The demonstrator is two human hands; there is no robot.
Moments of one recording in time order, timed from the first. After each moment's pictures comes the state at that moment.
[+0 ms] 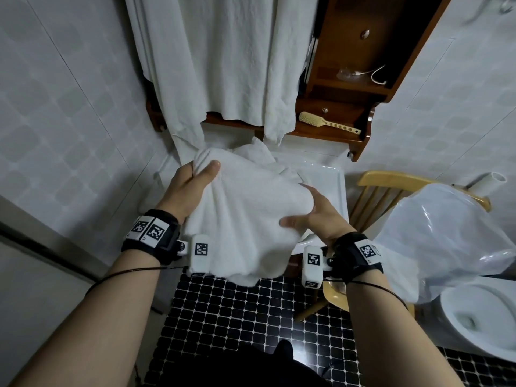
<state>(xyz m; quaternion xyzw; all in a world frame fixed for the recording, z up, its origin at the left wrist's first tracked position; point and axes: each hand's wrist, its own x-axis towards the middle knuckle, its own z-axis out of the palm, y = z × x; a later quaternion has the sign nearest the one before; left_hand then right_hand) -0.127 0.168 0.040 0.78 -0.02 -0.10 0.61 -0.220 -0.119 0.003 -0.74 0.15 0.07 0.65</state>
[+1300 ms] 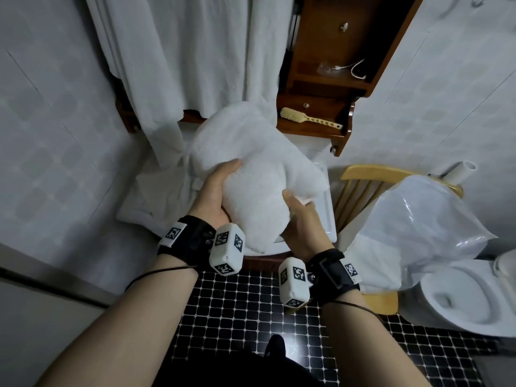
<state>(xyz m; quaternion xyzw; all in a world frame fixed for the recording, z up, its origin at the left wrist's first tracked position) -0.158 0.082 0.055 0.45 0.12 -0.31 0.83 -0.231 -0.082 -0.003 -0.46 0.22 -0.02 0.86</state>
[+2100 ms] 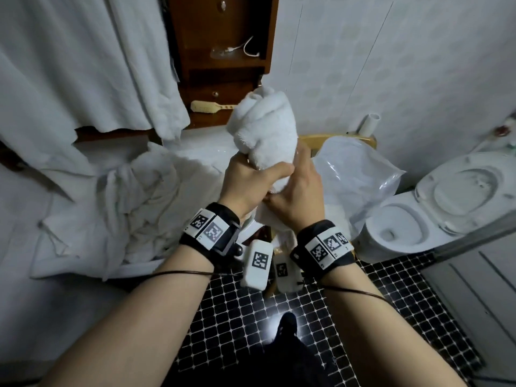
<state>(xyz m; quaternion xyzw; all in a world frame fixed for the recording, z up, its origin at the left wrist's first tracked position) -0.205 -0.082 0.066 0.71 -0.20 -0.24 0.63 -0.283 -0.178 0.026 -0.86 0.22 -0.37 0.28</state>
